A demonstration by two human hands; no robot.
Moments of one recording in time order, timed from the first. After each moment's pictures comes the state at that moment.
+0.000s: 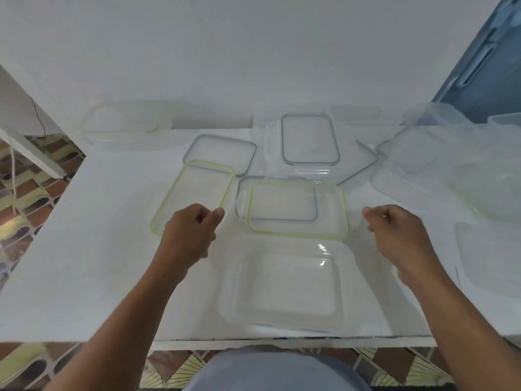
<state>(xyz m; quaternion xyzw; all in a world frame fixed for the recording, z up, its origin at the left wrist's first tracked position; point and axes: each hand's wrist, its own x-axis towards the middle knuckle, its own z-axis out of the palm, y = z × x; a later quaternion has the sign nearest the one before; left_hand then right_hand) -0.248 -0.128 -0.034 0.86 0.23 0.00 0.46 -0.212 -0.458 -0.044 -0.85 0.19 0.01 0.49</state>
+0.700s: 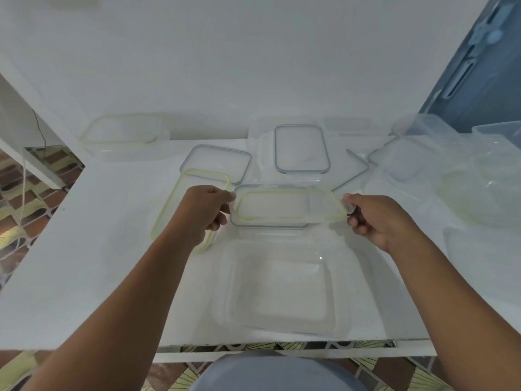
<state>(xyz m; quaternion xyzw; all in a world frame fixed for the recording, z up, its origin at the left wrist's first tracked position) -0.188 -0.141 -0.024 0.77 0.24 -0.05 0.59 -0.163 -0.453 -0.027 -0.71 0.24 0.15 0.65</state>
